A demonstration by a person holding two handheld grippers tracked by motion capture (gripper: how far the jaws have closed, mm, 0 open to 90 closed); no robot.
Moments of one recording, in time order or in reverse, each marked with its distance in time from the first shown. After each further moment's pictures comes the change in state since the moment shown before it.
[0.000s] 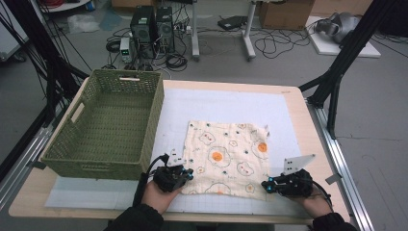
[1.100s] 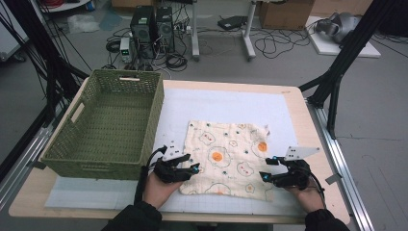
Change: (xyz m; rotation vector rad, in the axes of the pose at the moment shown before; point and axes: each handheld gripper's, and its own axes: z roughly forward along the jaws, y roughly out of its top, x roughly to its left) left arm 0.021 0.008 0.014 -0.148 -0.040 0.023; right arm -0.023 0.006 0.005 -0.131 -0.176 0.113
